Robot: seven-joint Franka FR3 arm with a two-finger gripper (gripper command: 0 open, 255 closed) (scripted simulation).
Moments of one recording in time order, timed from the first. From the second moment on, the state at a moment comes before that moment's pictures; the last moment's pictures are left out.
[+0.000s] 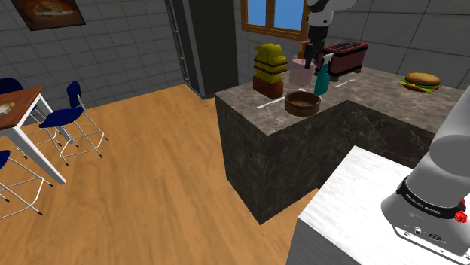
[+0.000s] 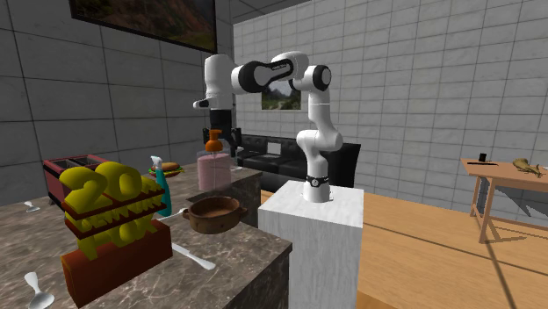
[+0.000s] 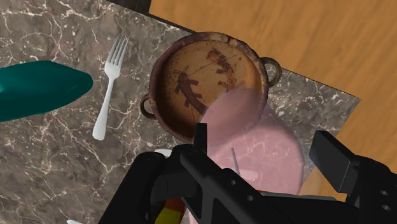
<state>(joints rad) -0.21 0.08 -0.24 -1.81 0.06 1.89 -0.54</state>
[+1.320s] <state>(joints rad) -0.24 0.12 -0.26 -1.96 0.07 2.07 -0.60</state>
